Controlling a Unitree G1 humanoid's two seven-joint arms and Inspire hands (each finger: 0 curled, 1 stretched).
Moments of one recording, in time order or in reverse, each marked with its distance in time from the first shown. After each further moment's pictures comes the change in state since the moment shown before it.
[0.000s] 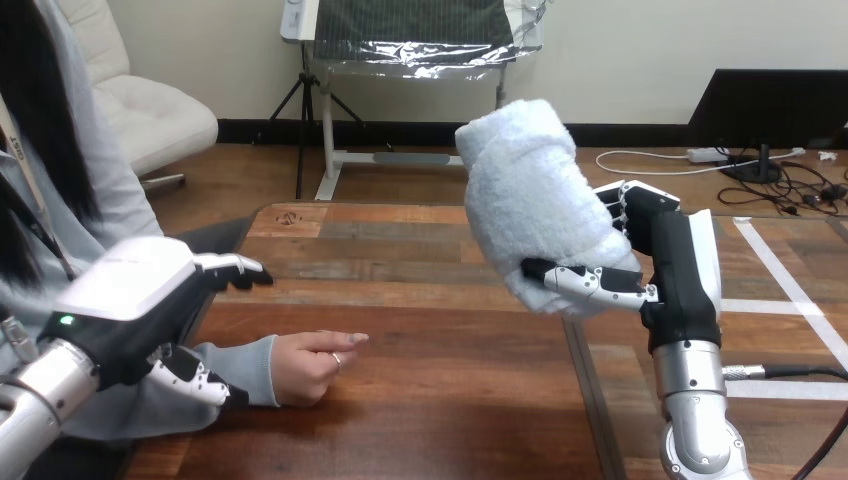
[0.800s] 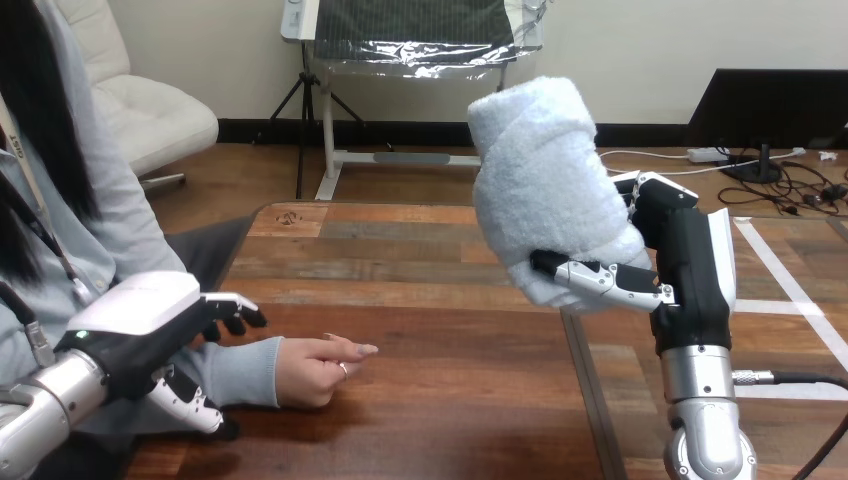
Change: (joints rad) left arm -0.103 0.007 -0.113 0.204 -0.006 0.016 -0.060; right arm 0.049 0.030 -0.069 -0.077 0.159 -0.085 0.207
